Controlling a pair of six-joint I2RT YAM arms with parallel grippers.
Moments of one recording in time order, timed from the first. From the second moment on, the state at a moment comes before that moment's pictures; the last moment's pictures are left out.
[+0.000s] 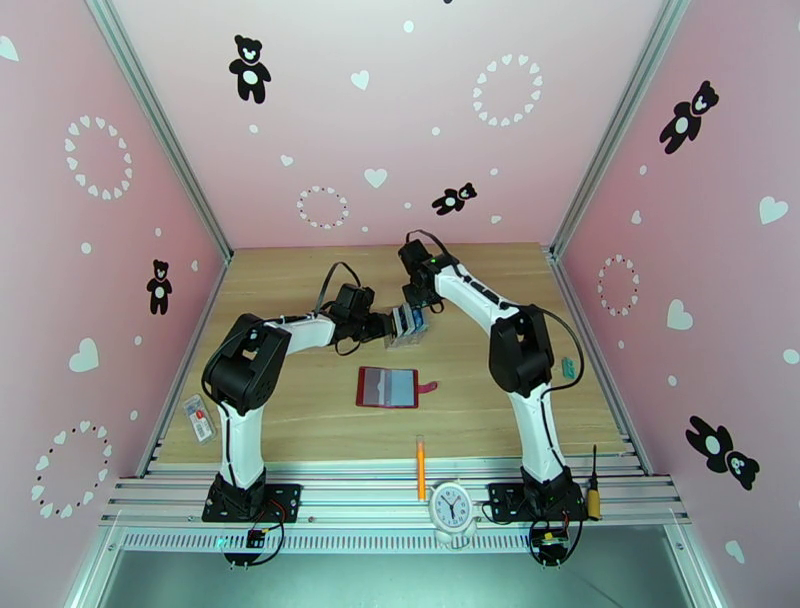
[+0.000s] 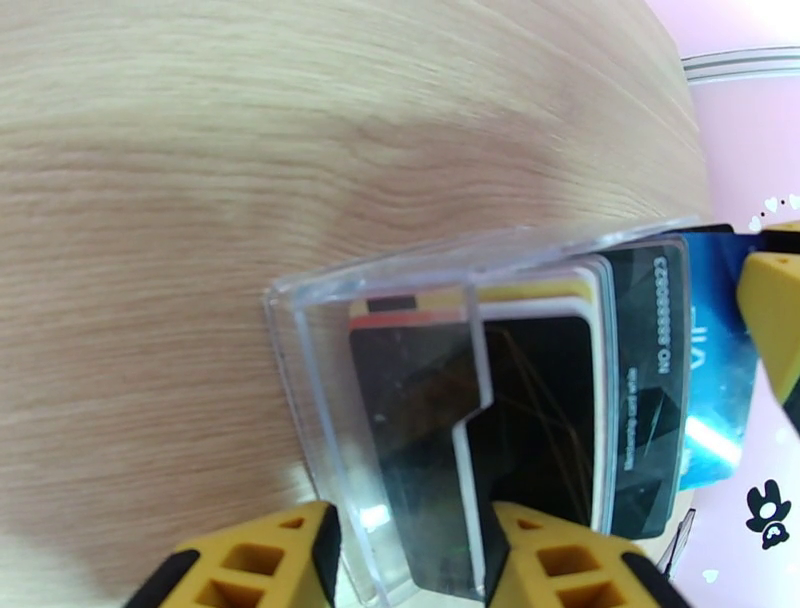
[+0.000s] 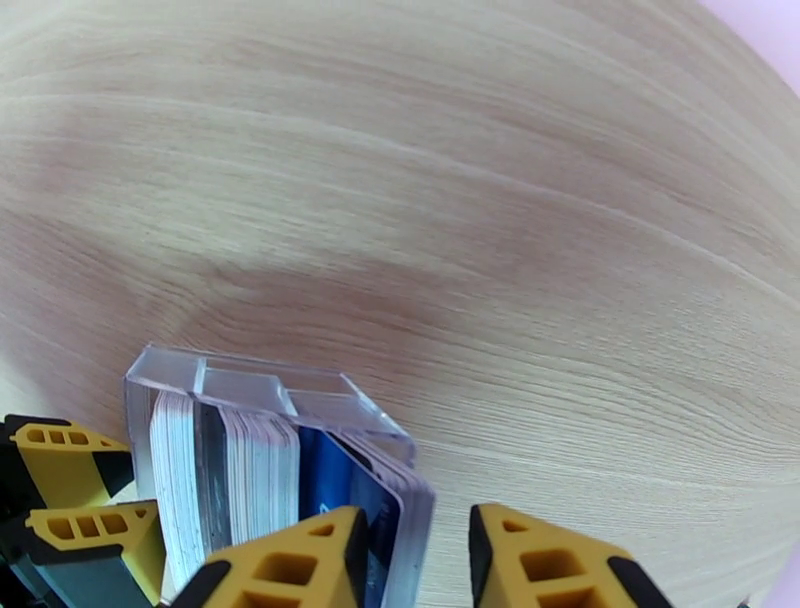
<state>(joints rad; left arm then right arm) -0.47 2.03 1.21 -0.04 0.39 -0.69 0.53 2.21 1.97 -0.93 0.20 0.16</state>
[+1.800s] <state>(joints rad) -0.47 1.92 1.14 -0.05 0.40 -0.68 0.54 1.72 1.60 -0.79 -0.08 0.36</state>
